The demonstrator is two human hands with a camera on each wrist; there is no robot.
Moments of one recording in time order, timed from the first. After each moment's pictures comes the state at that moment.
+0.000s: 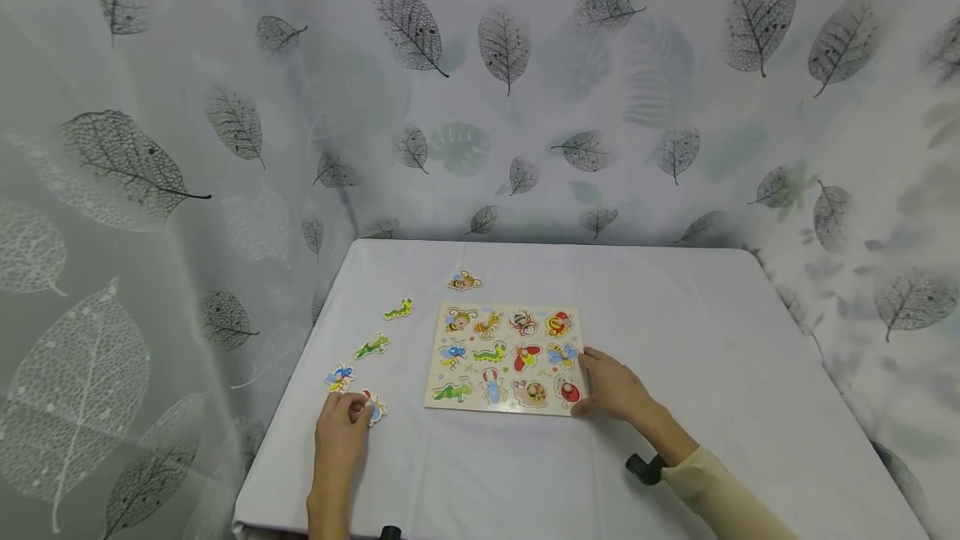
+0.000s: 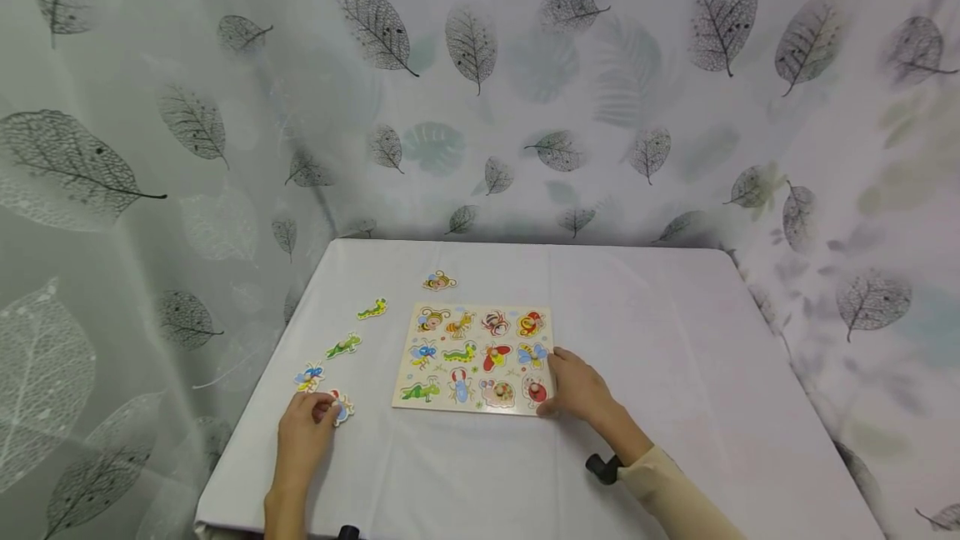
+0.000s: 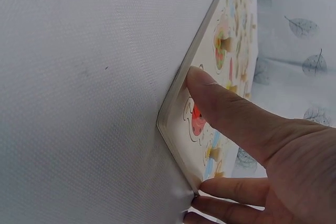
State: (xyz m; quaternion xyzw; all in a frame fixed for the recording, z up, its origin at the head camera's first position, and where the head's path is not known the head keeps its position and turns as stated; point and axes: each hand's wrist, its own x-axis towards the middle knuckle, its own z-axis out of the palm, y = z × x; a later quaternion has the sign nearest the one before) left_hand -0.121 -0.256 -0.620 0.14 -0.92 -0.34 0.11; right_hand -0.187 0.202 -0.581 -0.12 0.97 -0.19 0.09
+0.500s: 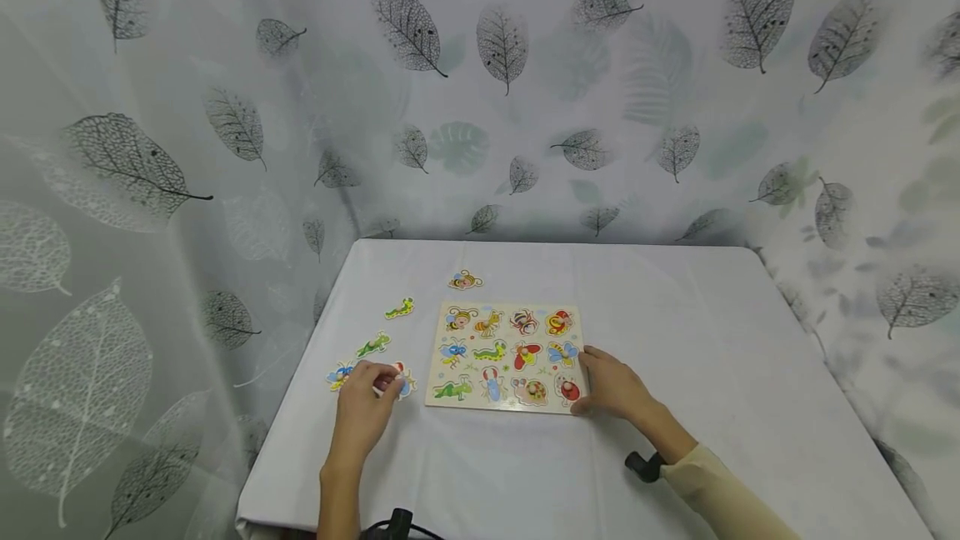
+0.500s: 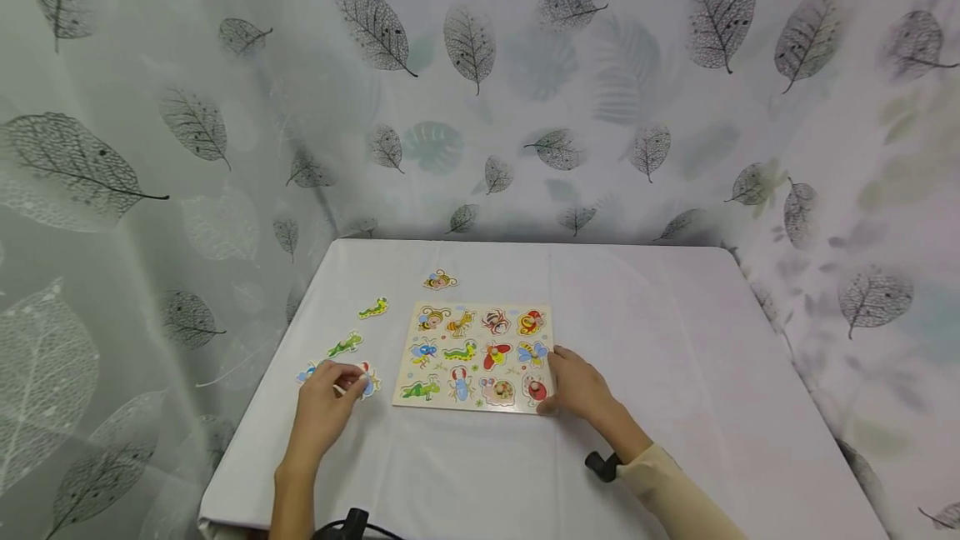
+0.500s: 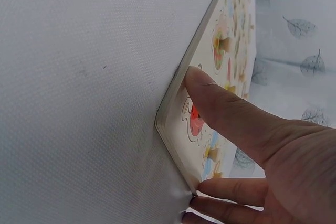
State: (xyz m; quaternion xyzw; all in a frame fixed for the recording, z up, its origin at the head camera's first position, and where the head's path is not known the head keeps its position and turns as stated) left_hand -0.132 -0.213 -0.554 0.04 -0.92 -0.38 0.11; right_hand -0.187 0.202 -0.581 -0.12 0.97 -0.19 0.10
